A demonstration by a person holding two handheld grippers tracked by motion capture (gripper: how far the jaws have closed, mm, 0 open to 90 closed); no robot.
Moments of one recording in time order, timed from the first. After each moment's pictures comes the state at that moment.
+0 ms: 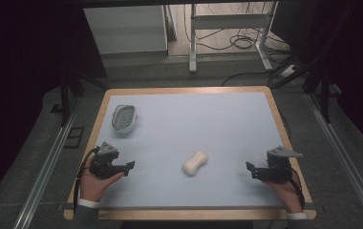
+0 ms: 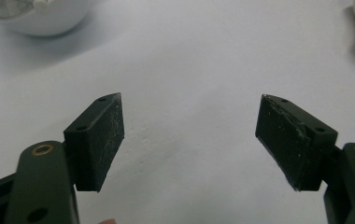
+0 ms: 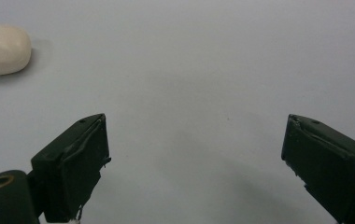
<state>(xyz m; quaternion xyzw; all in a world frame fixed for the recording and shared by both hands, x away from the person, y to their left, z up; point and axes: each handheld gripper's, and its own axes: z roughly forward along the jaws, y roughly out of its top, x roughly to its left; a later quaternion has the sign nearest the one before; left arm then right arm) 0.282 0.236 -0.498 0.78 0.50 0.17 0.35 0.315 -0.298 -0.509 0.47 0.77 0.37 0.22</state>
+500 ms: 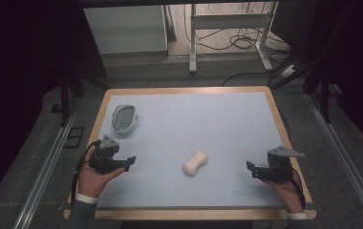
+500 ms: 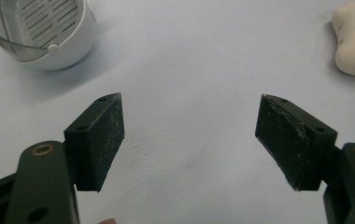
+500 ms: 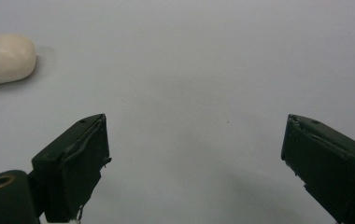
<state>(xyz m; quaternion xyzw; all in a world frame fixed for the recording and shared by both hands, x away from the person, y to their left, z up) 0.284 0.225 -0.466 0.79 0.48 0.18 0.33 0.314 -0.298 -0.505 0.48 0.76 0.38 0.22</state>
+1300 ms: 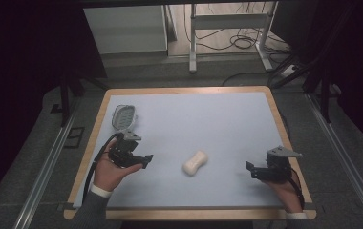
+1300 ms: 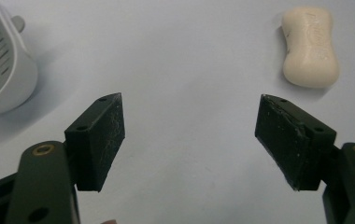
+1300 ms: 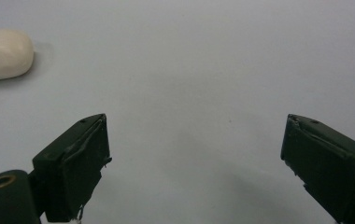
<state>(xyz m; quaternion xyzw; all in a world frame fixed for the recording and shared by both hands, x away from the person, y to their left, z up) 0.300 0.170 -0.442 0.83 0.44 0.15 0.29 0.314 -0.296 -0.507 0.47 0.77 0.37 0.22</state>
